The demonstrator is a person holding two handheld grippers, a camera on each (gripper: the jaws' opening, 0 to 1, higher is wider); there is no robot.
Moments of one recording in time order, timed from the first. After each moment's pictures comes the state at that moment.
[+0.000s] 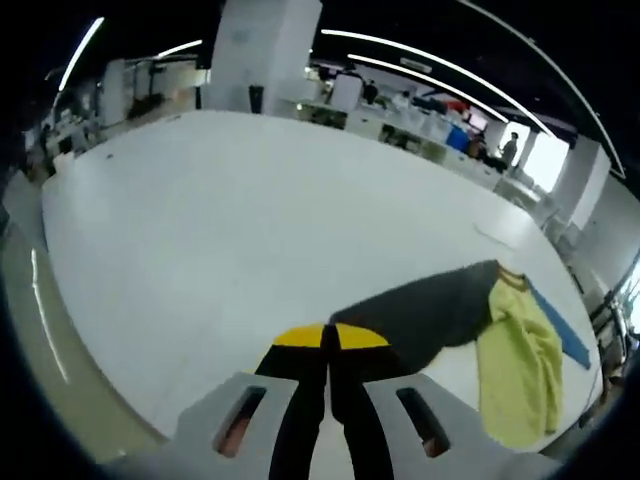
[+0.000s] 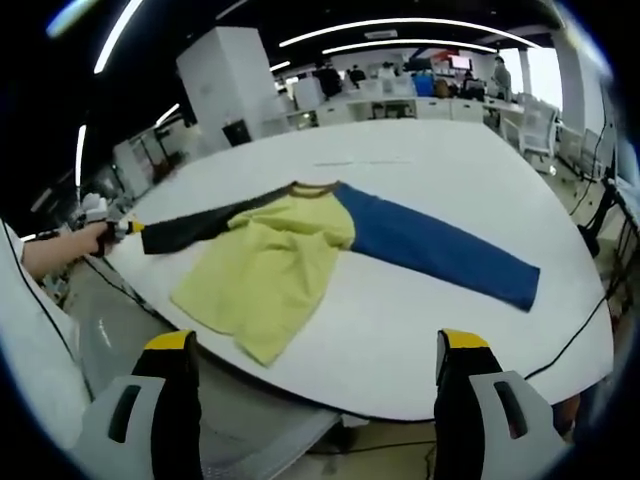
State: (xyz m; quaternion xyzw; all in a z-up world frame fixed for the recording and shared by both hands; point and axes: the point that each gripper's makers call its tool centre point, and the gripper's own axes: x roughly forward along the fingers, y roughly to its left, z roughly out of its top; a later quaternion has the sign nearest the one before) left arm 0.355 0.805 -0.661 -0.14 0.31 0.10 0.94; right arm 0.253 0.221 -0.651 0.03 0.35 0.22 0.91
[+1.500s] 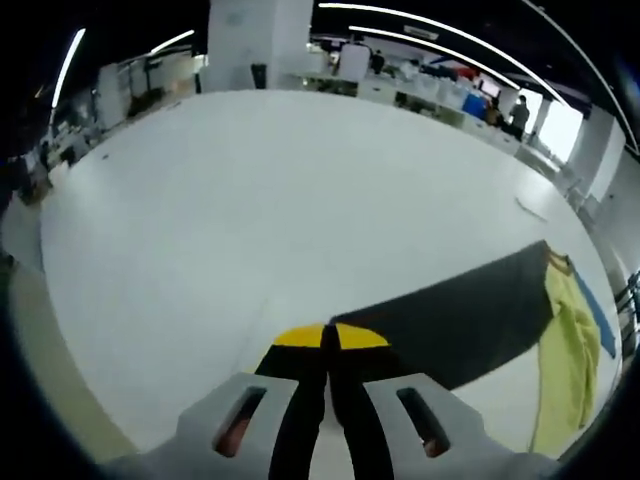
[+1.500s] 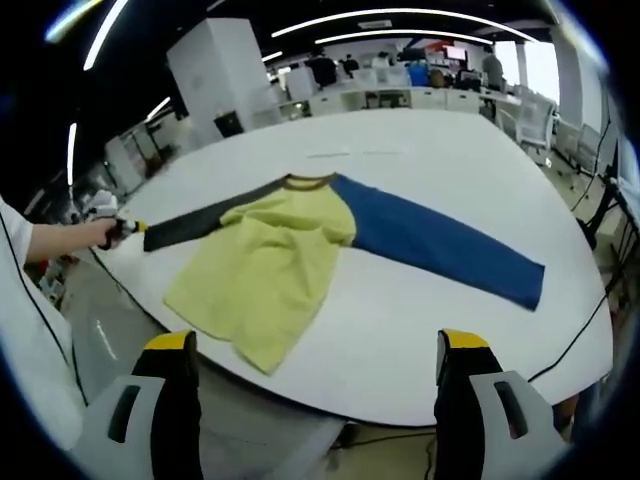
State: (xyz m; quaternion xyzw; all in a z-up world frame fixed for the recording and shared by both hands) left arm 0.394 0.856 -0.708 -0.10 0.37 0.12 0.91; right arm 0.267 0.235 -0.658 0.03 0.37 0.20 0.91
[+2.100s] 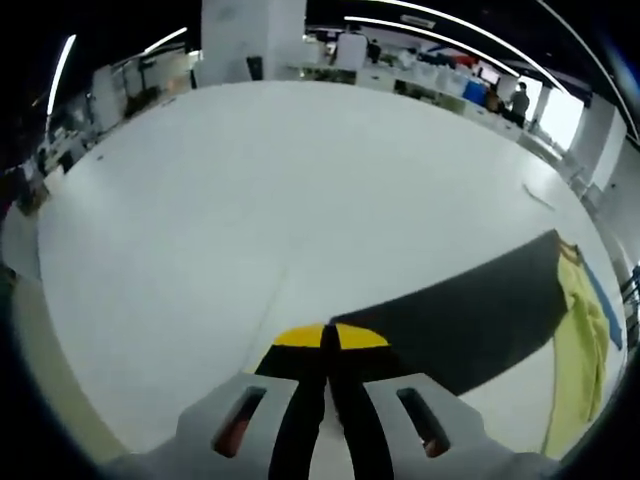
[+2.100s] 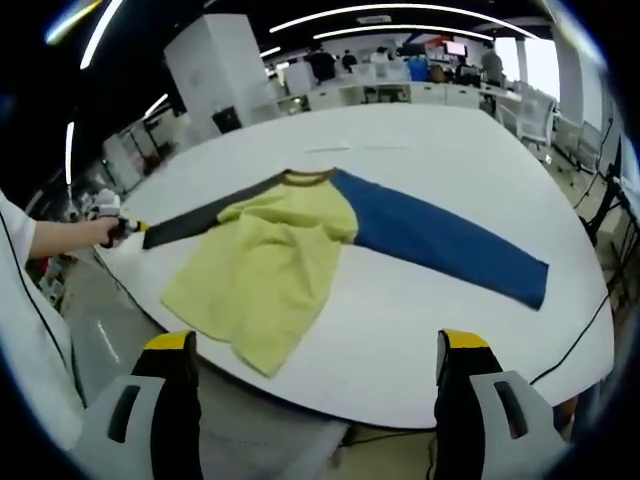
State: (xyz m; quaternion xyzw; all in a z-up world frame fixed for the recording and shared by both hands) left arm 0.402 0.863 -0.723 -0.09 0.39 0.11 0.91; right arm 0.271 0.240 -0.663 0.03 0.38 0.20 0.90
